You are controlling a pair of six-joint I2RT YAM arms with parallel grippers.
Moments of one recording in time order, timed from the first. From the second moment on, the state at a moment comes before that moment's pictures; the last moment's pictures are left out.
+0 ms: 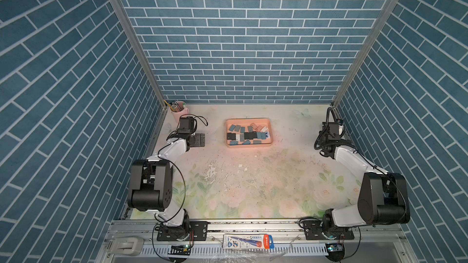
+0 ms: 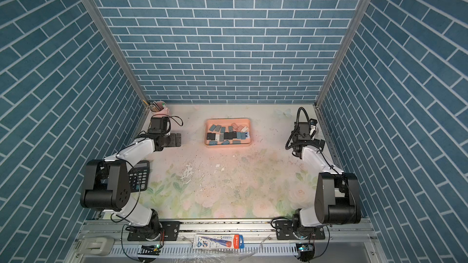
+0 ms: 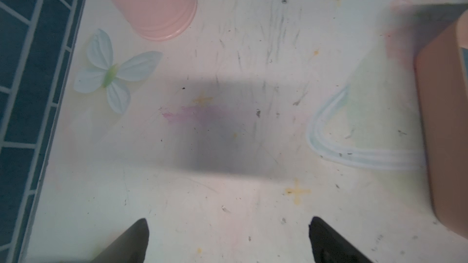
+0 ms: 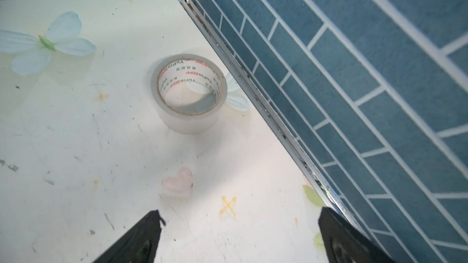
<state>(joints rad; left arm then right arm) -0.02 1.60 0.96 -0.27 -0.17 -0.05 0.06 1.40 0.80 -0.19 0.61 0.23</state>
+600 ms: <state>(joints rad) 0.06 1.60 0.72 0.20 -0.11 -0.04 0.06 1.48 0.45 0.54 0.46 0.07</state>
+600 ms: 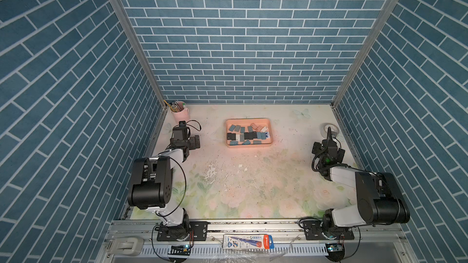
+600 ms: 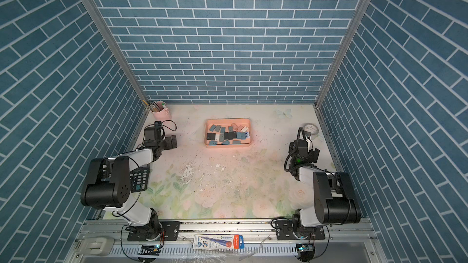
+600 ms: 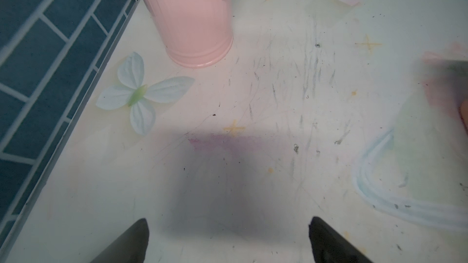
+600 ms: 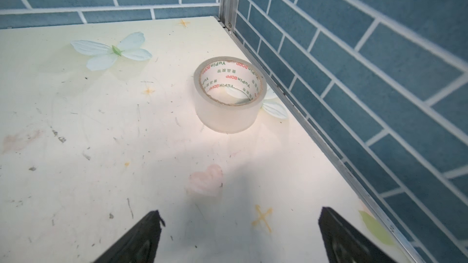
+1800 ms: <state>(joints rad) -0.01 1.52 0.36 0.81 -0.15 0.02 0.05 1.56 0.30 0.93 0.30 0.00</state>
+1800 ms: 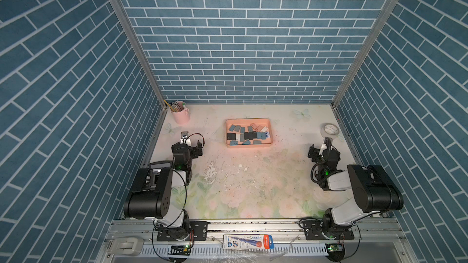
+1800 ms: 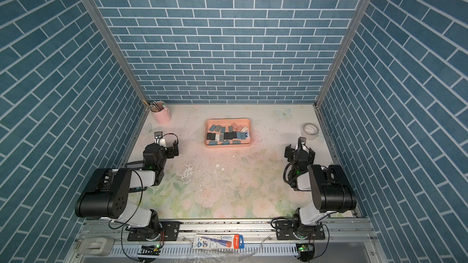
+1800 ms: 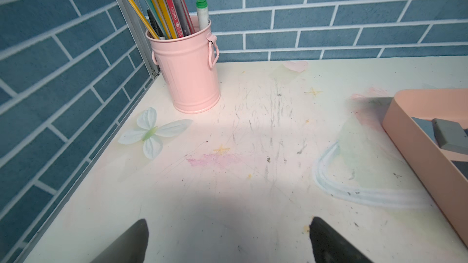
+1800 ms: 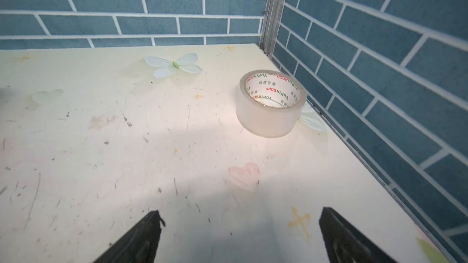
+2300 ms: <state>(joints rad) -0.01 1.52 0.36 0.81 -0.15 0.02 -0.02 1.55 0.37 0.81 0.25 0.03</state>
